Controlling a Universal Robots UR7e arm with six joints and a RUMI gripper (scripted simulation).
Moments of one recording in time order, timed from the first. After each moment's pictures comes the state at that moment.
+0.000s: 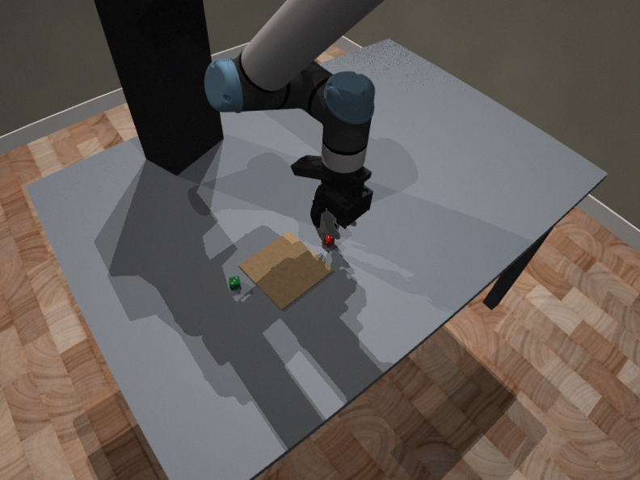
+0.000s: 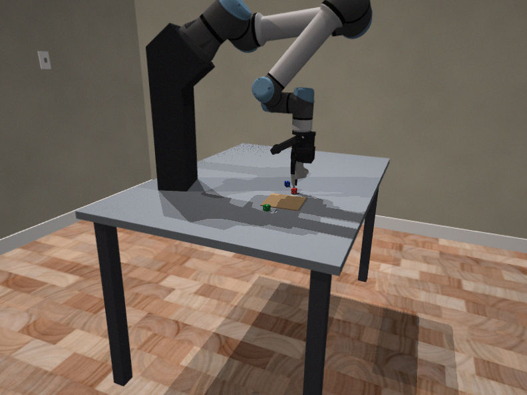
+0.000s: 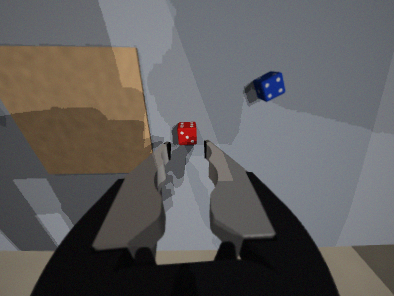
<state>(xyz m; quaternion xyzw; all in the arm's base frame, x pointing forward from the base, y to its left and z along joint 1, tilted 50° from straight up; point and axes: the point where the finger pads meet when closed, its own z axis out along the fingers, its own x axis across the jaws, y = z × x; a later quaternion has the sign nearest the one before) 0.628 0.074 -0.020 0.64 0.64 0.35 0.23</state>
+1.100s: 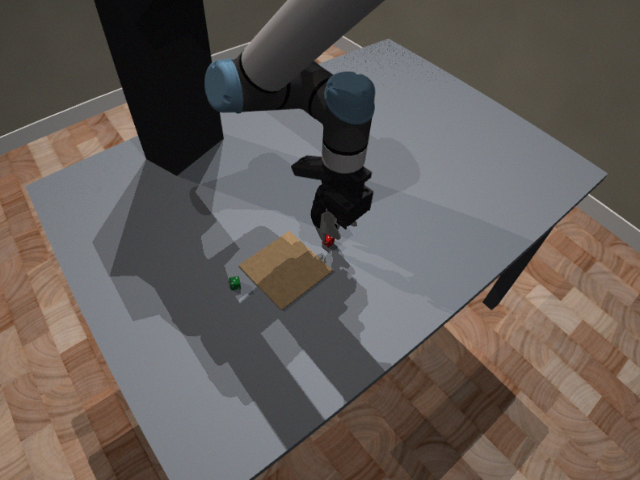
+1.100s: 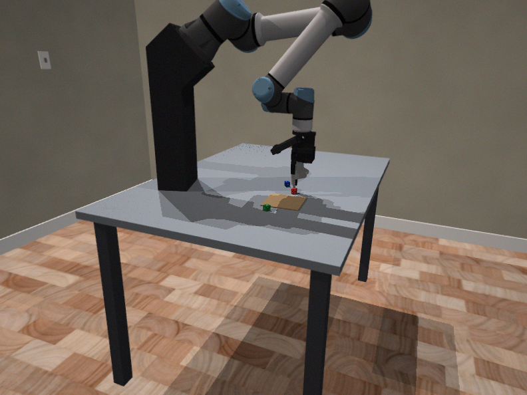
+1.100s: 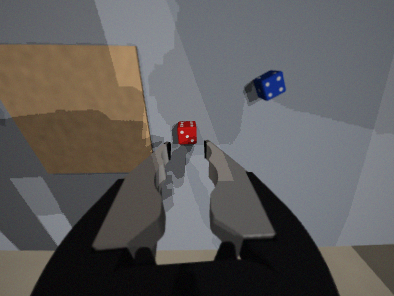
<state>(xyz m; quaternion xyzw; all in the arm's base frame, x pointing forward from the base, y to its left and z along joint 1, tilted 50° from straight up) 0.628 0.074 -0.019 0.64 0.64 0.35 0.23</state>
